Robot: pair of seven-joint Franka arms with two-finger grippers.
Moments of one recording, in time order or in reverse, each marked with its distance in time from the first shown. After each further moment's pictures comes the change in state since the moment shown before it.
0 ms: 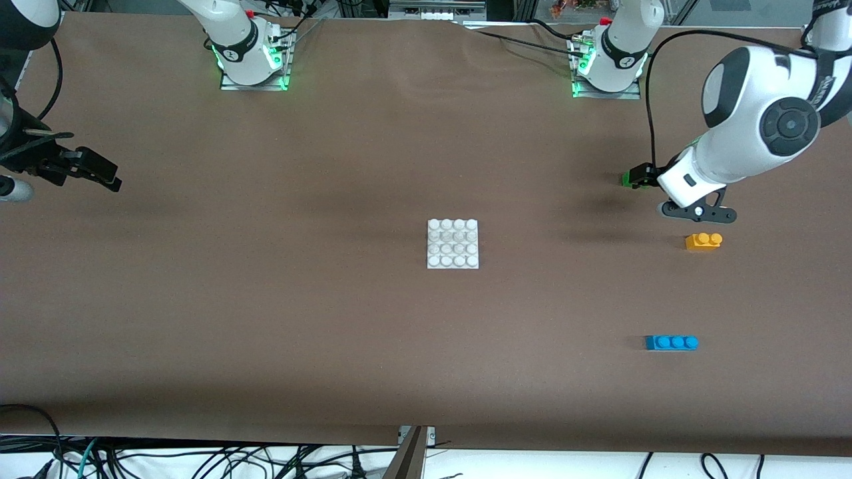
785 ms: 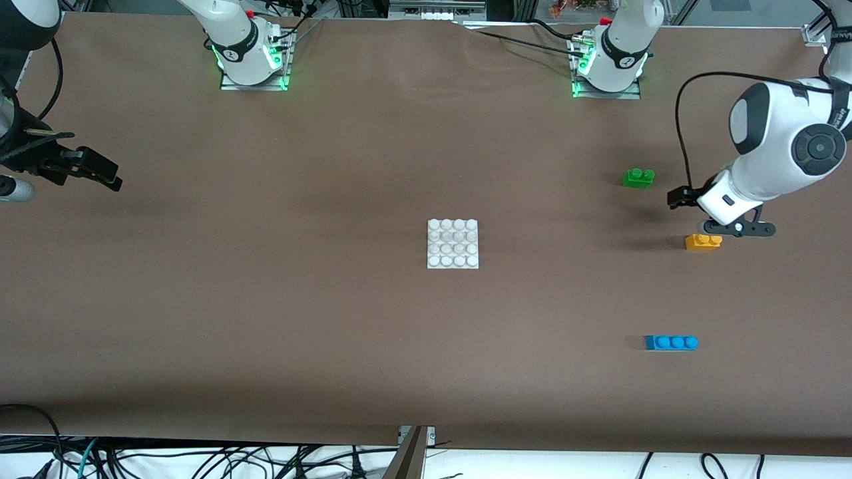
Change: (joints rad) left arm 0.132 0.090 0.096 -0.085 0.123 0.264 0.109; right arm 0.000 0.000 0.000 -0.001 0.000 -0.005 0.000
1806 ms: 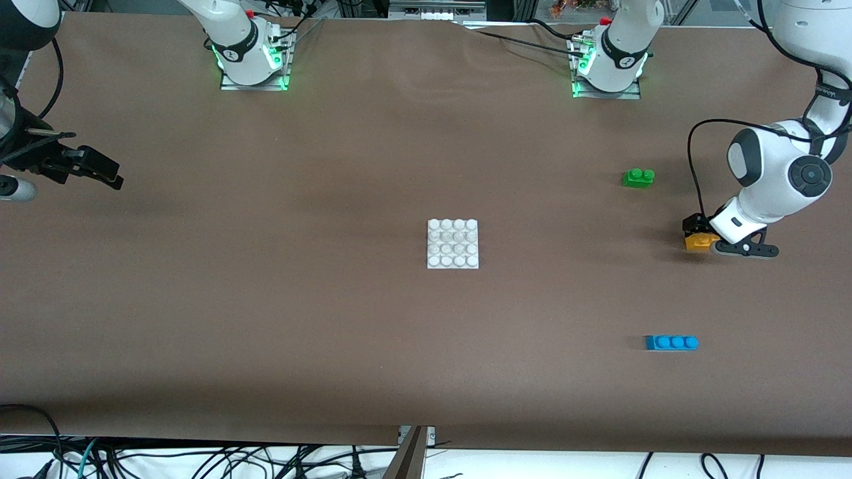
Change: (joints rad) left arm 0.075 0.254 0.092 -0.046 0.007 0.428 0.178; right arm 0.000 0.000 0.000 0.000 0.000 -0.012 0.000
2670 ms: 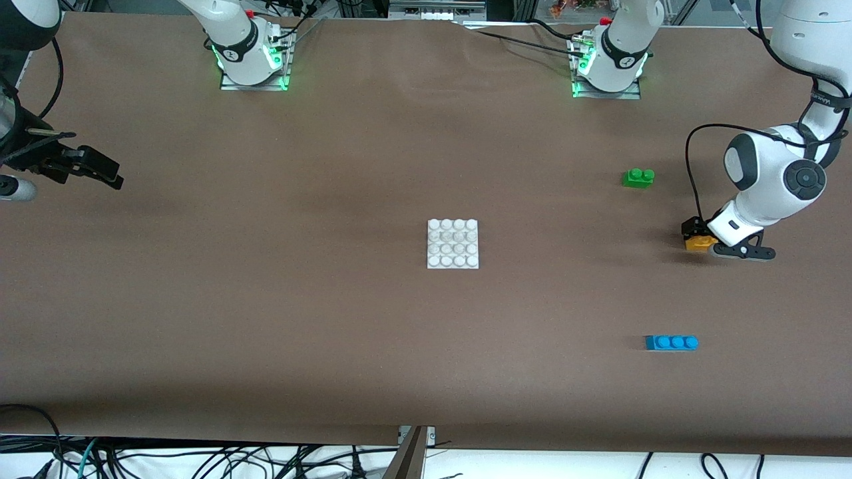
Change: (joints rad) left arm 0.011 0.033 0.000 0.007 0.000 0.044 0.004; right arm 0.000 0.000 0.000 0.000 0.000 -0.001 0.000
